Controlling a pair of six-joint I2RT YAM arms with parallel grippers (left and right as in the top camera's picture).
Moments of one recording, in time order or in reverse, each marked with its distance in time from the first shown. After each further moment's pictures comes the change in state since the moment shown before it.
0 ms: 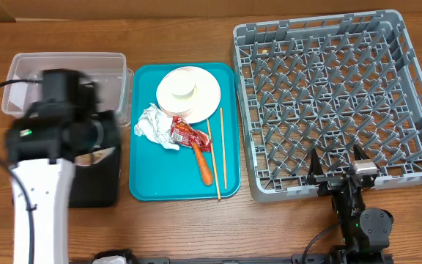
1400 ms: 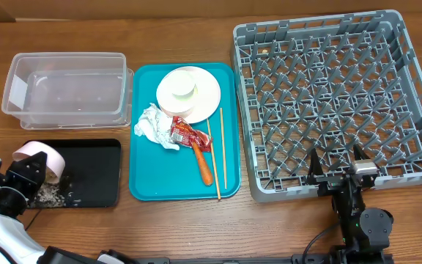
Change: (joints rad) left arm 0.977 -0.002 -0.619 0.716 0.901 0.129; right arm 0.000 0.000 0.000 0.000 0.000 -0.001
